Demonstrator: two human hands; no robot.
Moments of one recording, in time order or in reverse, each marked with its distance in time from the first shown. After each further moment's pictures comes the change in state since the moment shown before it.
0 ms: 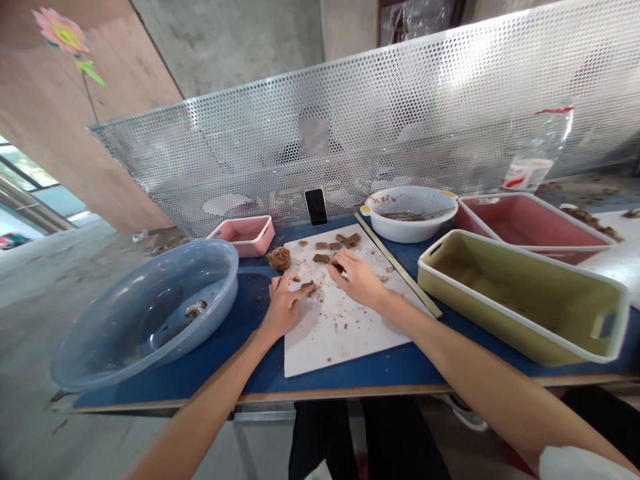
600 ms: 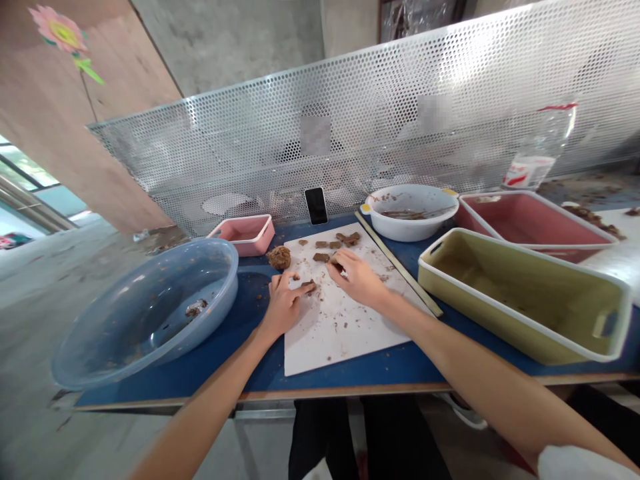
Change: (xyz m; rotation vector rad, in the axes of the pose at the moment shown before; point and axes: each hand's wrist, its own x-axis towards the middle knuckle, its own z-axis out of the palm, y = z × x) left_hand 0.002 0.001 0.000 0.036 0.010 -0.006; right_hand 0.001 -0.003 0.000 0.007 0.008 -0.015
